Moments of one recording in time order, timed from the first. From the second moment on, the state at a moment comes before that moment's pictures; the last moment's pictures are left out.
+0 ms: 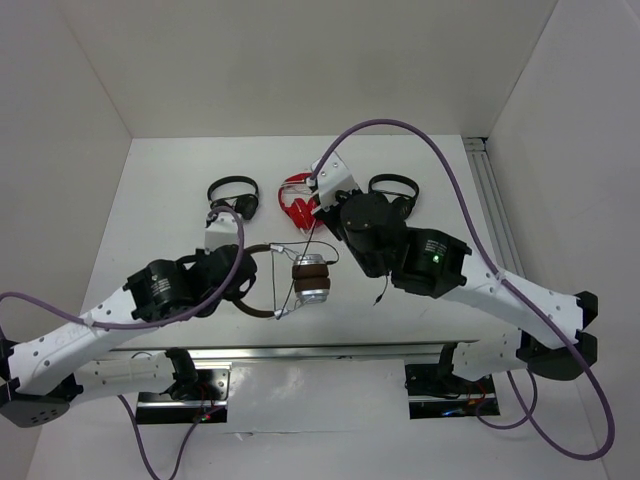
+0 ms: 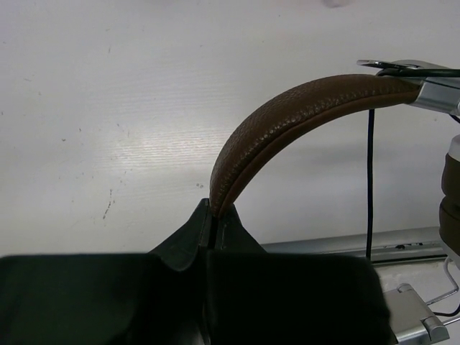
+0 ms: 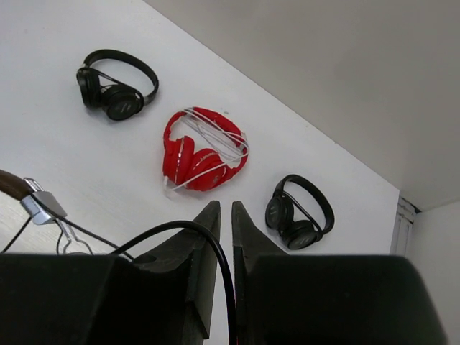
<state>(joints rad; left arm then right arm) -1.02 0.97 1.15 -1.17 -0.68 -0.76 1.20 1.28 1.54 -0.53 0.79 -0.19</state>
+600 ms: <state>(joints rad) -1.02 0.93 1.15 -1.10 -0.50 -0.60 0.96 1.27 1.42 -0.44 0.51 -0.19</state>
